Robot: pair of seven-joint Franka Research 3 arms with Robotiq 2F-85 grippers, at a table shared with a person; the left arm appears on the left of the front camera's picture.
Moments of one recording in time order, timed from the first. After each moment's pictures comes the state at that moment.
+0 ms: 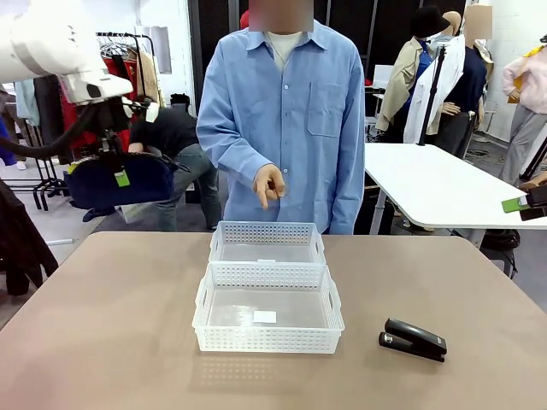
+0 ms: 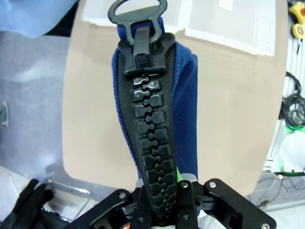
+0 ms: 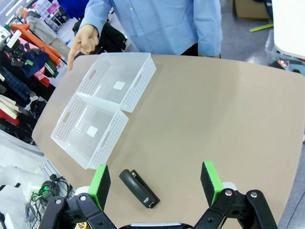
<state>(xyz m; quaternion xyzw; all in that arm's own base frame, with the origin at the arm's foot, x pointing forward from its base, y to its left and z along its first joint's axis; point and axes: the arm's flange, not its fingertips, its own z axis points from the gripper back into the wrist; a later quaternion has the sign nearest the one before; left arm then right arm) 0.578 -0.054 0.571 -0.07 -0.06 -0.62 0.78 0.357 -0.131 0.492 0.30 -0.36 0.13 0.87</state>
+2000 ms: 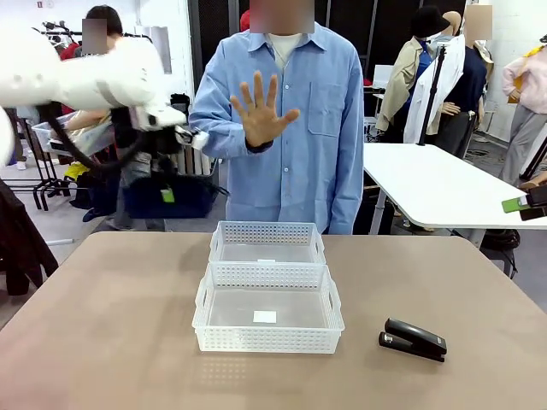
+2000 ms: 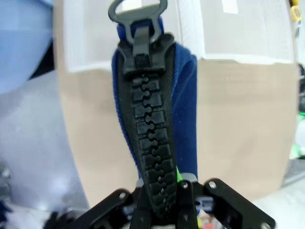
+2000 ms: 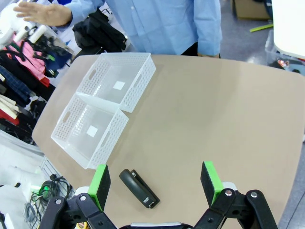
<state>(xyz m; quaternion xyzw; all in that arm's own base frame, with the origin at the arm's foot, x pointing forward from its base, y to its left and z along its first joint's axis) 0.655 -0.109 0.523 -0.08 -0.02 -0.69 0.72 0.358 -0.131 0.491 0.30 -0.36 0.13 0.87</state>
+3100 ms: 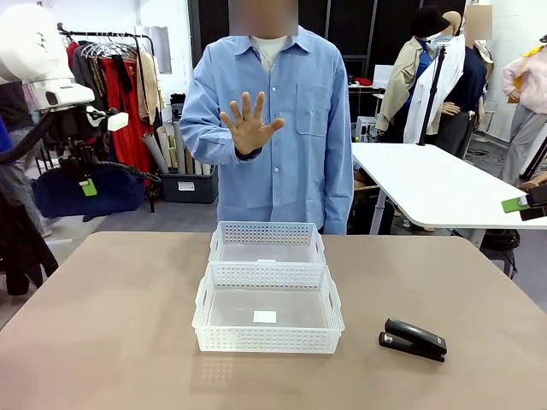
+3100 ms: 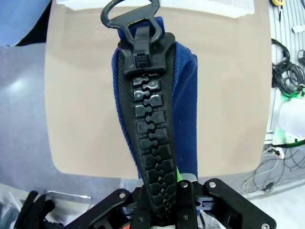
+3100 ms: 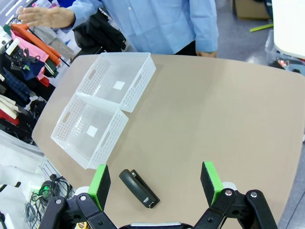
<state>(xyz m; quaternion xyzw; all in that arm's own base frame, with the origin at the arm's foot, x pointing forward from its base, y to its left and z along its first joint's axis) 0.571 0.017 0.556 -0.09 -0.04 -0.66 0.75 0.357 -0.131 0.492 0.30 -0.36 0.13 0.87</state>
